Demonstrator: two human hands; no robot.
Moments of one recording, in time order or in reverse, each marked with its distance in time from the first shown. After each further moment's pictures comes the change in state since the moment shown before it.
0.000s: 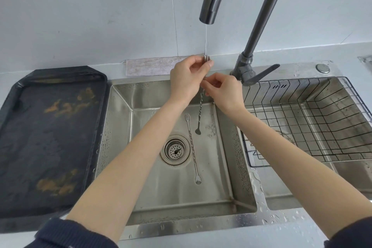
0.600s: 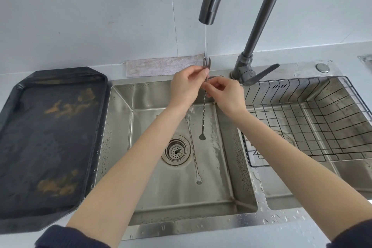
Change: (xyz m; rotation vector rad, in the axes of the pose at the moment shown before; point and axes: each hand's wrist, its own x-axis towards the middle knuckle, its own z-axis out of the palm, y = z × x) left_hand -0.009 -0.009 0.000 -0.041 -0.039 -0.105; right_hand -0.003 0.008 0.001 0.123 -0.007 0.054
